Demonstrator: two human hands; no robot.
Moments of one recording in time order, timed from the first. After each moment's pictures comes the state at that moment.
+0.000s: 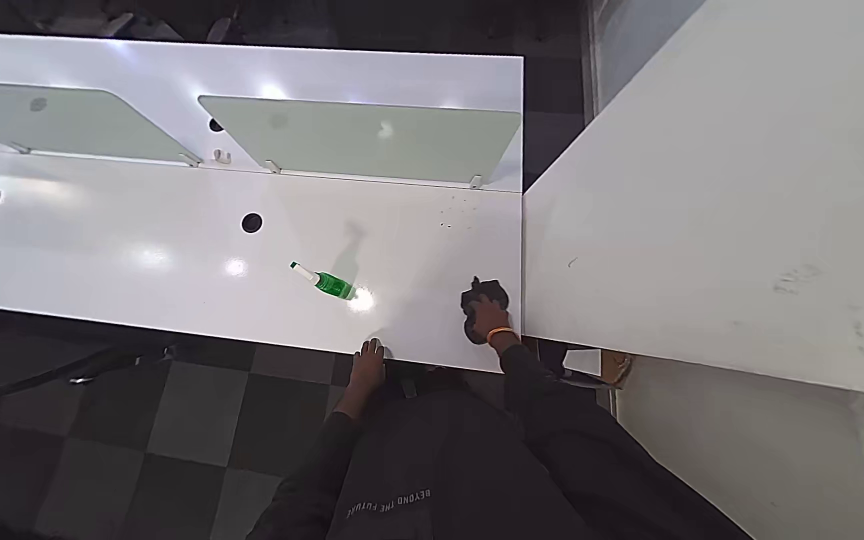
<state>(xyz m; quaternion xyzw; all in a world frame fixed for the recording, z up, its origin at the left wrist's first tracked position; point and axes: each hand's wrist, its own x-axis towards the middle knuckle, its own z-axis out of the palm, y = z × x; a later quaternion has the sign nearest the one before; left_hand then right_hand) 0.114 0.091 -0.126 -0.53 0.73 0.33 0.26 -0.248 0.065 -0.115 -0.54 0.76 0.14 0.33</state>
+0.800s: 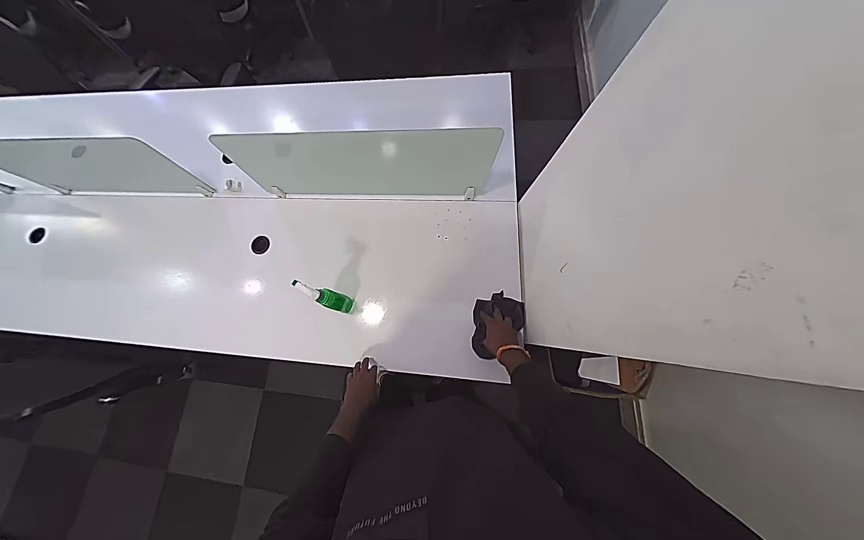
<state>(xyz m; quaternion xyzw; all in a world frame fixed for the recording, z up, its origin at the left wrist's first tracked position) 0.131 0.102 -0.114 -0.56 0.71 0.31 0.28 -0.270 0.093 -0.126 -0.50 0.79 0.12 0.32</state>
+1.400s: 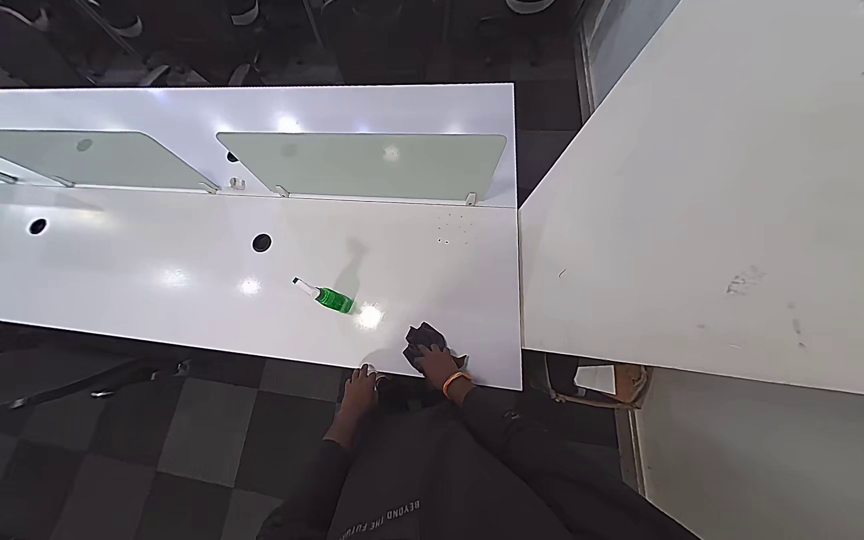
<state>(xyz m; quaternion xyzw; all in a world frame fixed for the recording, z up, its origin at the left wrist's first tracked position) 0.133 0.115 -0.114 -0.56 0.71 0.32 0.29 -0.120 0.113 -0.117 -0.73 0.55 0.16 0.37</state>
